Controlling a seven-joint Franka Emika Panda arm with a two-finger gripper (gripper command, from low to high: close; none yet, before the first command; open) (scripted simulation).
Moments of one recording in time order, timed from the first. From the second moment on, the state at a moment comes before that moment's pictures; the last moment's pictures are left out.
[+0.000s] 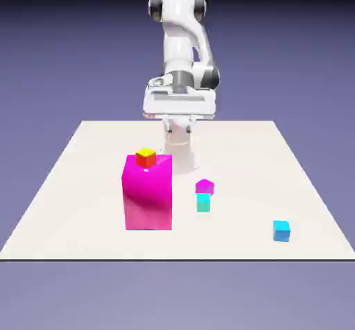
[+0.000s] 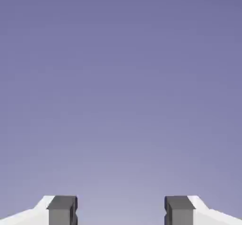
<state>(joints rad) 0.00 -0.56 0.03 -2.78 0.01 3.02 0.75</state>
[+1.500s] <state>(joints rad) 0.05 0.00 0.33 -2.89 -0.17 2.95 1.23</state>
